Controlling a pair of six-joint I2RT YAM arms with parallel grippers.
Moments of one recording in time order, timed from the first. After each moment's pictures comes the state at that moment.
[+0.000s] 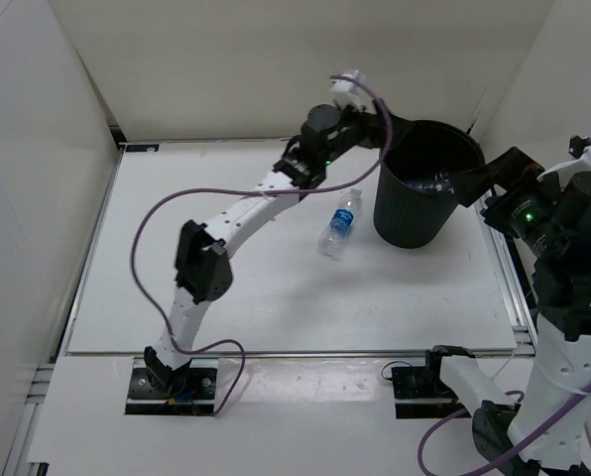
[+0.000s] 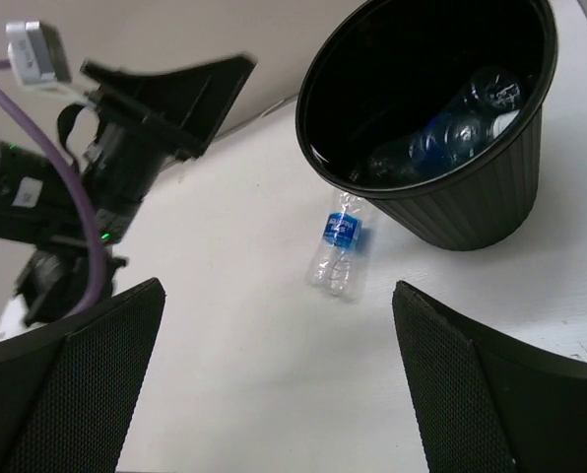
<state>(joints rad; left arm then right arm) -0.79 2.26 2.29 0.16 0.13 -0.55 -0.05 0.94 1.77 -1.11 -0.19 0.55</state>
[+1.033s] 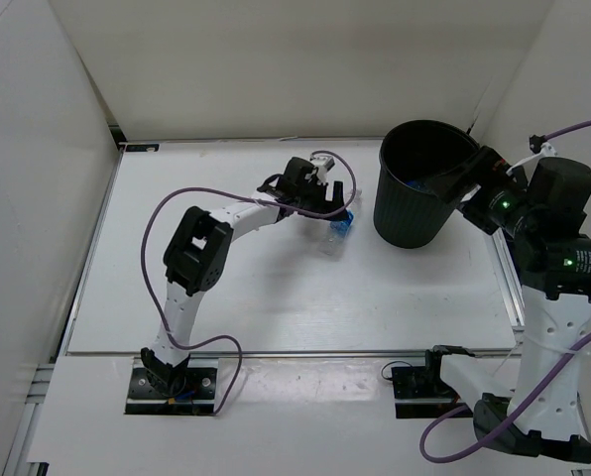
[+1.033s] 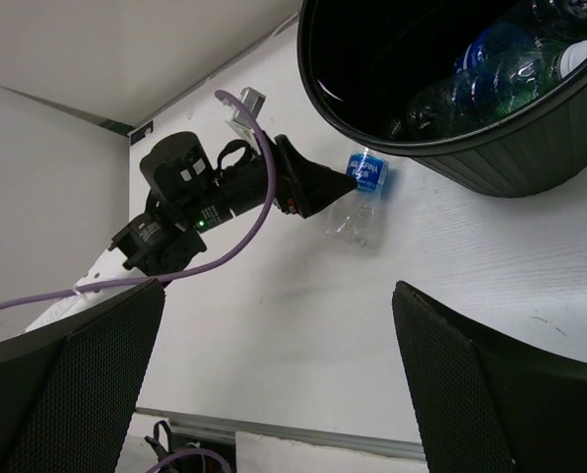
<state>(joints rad) -0.62 2.18 1.65 -0.10 0.33 -0.37 -0.05 0.98 1.61 -1.05 -0.33 0.60</state>
